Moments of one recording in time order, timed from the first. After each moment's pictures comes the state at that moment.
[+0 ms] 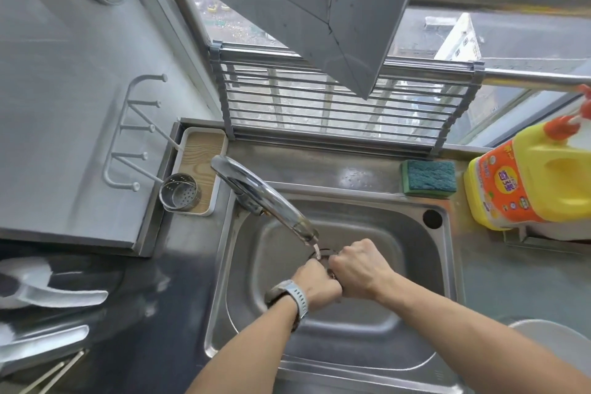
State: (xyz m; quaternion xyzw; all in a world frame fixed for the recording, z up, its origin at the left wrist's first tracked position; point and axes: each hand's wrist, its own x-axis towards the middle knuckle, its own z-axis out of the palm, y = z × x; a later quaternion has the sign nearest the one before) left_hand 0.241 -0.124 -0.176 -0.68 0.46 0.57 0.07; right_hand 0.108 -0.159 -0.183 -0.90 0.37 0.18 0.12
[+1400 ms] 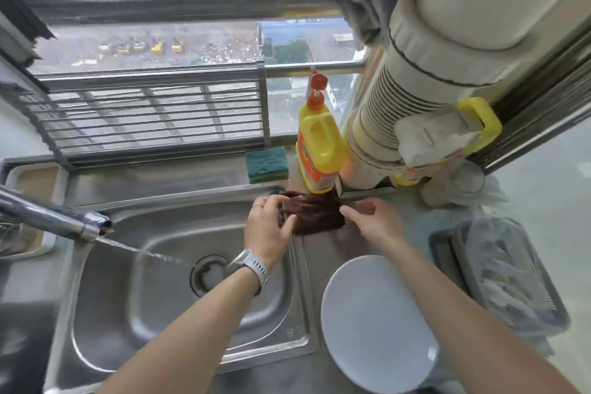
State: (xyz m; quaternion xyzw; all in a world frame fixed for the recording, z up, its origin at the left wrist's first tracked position) left_hand 0.026 -0.144 -0.157 -0.63 0.67 0.32 -0.24; right_hand -0.198 -0.120 -0.134 -0.35 0.84 -0.19 0.38
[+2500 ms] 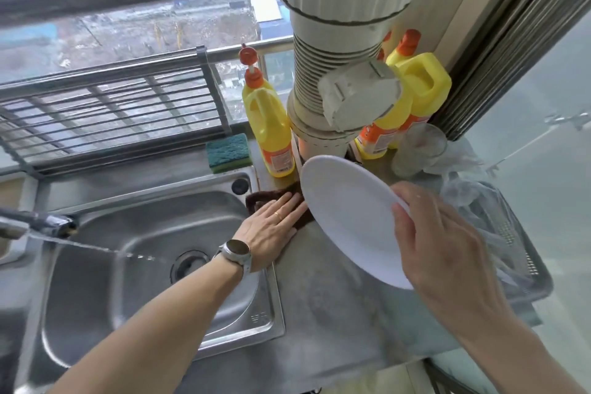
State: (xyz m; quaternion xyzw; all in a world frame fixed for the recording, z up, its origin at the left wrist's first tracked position) left_hand -0.018 -0.126 -0.204 -0.35 0.93 0.14 0.05; right_hand -0.256 0.018 -0.016 -0.68 0.69 -0.26 -0.04
